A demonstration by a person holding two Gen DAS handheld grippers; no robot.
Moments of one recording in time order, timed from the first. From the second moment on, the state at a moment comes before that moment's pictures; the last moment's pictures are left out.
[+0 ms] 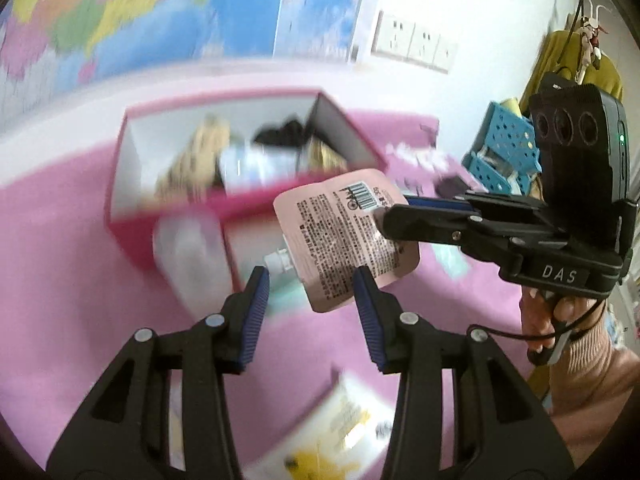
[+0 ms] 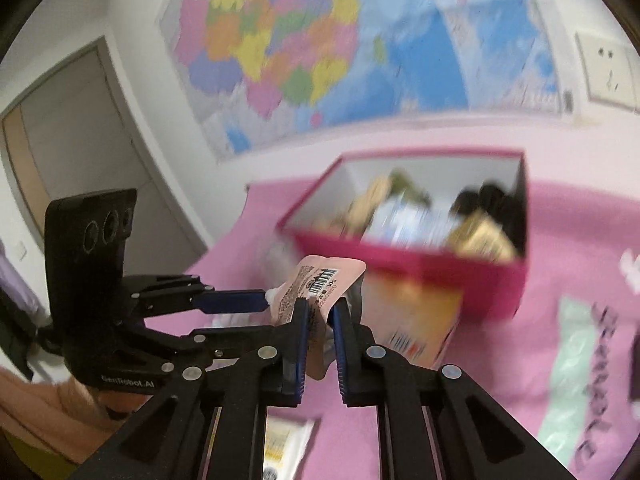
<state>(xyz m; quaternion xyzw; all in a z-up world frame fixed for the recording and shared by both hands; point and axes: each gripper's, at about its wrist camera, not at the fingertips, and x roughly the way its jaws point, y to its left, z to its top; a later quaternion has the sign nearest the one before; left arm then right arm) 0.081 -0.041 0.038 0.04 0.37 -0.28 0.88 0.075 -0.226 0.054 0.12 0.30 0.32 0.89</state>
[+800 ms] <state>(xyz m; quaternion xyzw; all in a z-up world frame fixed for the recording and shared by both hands) 0.155 -0.088 0.040 0.11 0.35 -0.20 0.91 0.151 -0.264 0.030 0.14 0.32 0.23 0.91</state>
